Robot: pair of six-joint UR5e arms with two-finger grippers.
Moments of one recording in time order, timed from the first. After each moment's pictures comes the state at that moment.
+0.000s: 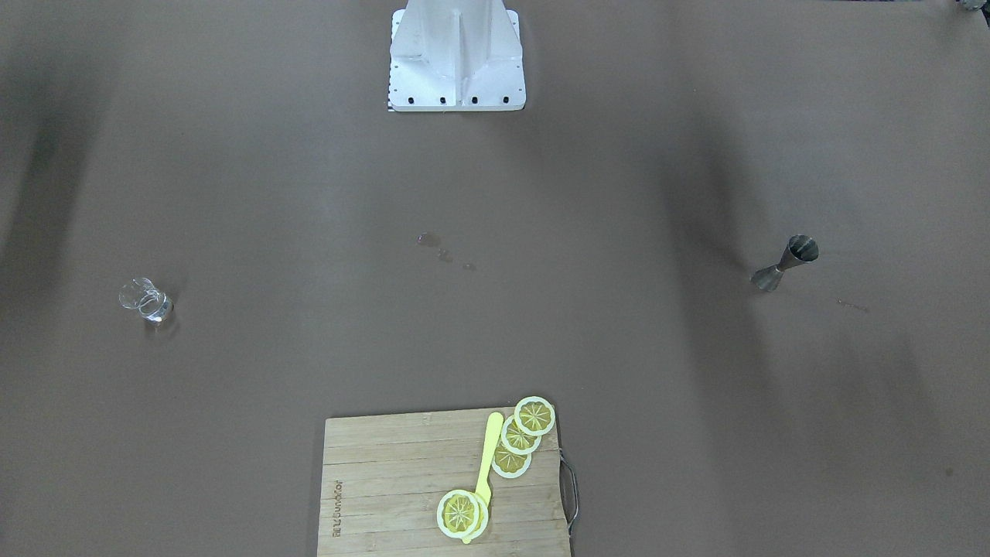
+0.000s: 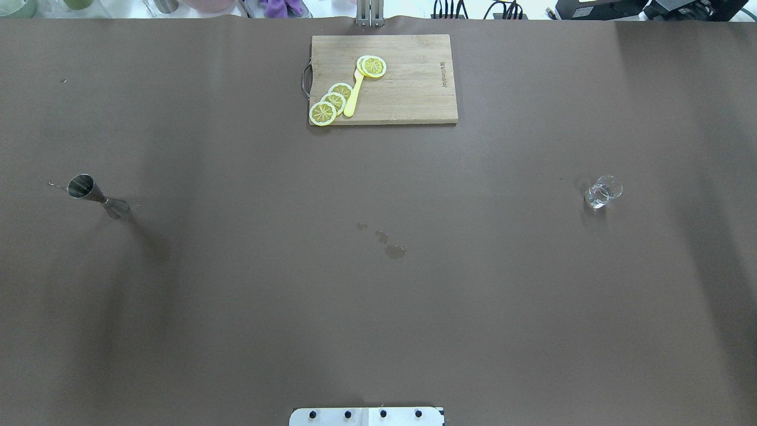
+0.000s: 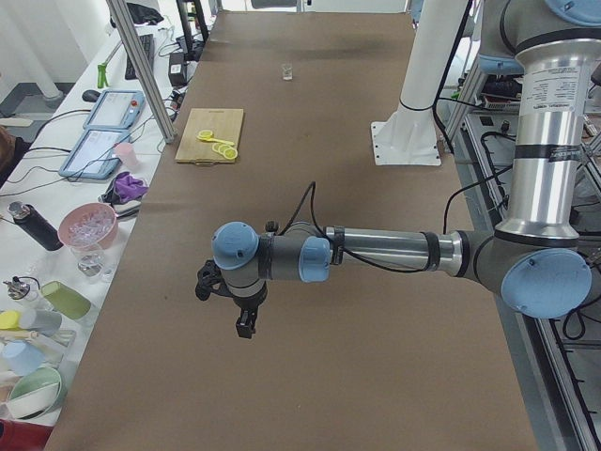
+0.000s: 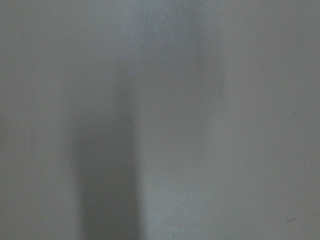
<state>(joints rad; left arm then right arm) -1.58 -1.58 -1.60 -1.55 -2.36 0.13 1.57 -1.78 1.87 -1.58 2.35 0.05</state>
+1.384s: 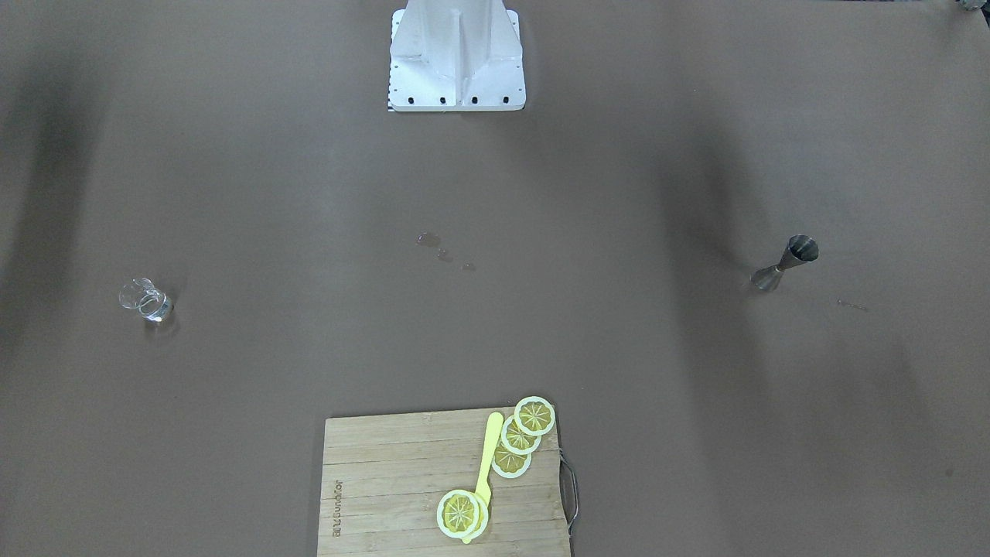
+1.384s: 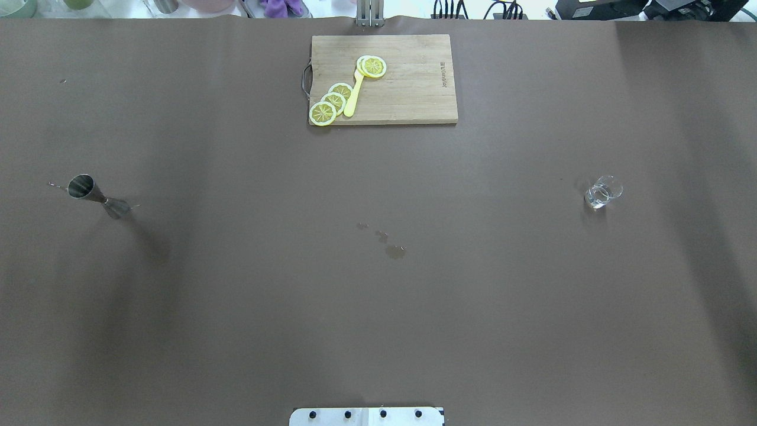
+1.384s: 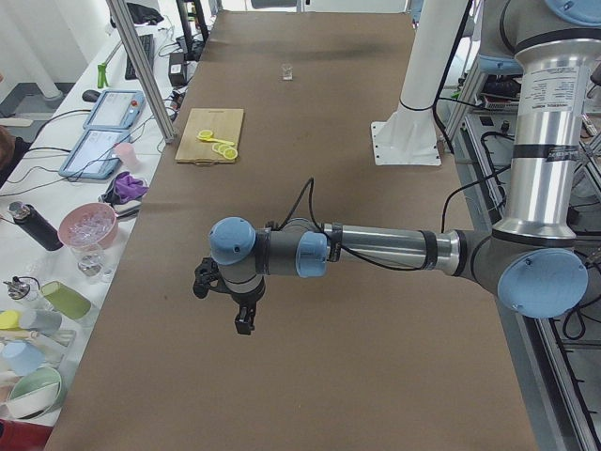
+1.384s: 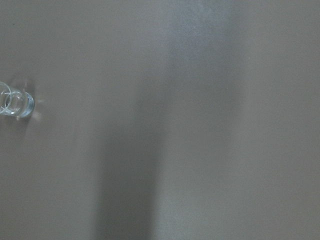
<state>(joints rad) -1.57 -1.60 -1.62 -1.51 -2.36 0.06 1.55 -1.78 1.88 -1.48 2.41 -0.04</state>
